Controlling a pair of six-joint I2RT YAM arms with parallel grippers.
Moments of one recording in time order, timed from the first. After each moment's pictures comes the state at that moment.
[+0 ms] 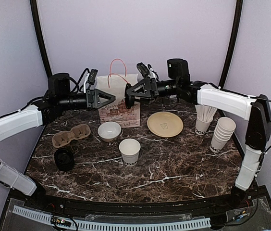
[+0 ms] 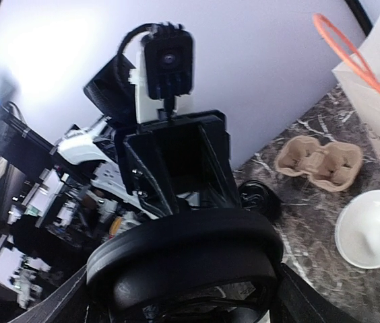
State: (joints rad) left arm -0.51 1.35 1.06 0.12 0.75 -0.60; right arm 0.69 1.85 1.61 0.09 -1.08 0.68
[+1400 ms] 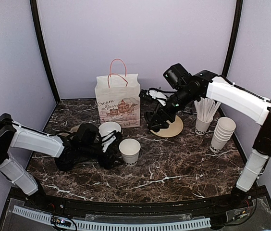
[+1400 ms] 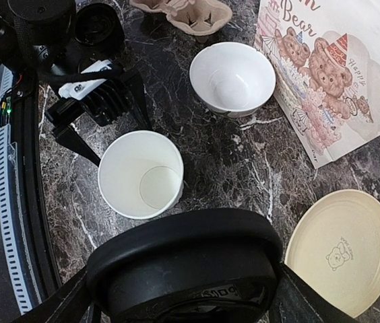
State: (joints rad) left arm -0.78 1.51 0.65 0.14 0.33 0.06; right arm 0.75 1.73 1.71 -0.97 -0.42 -0.41
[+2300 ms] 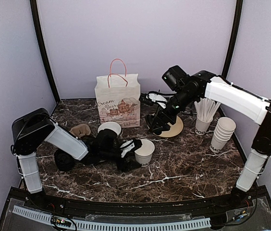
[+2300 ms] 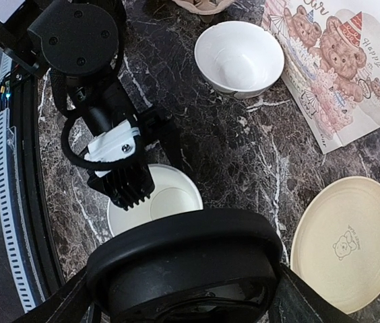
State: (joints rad) left arm -0.87 1.90 0.79 0.51 0.40 0.25; right arm 0.75 1.75 1.73 -1.03 -0.40 -0.44
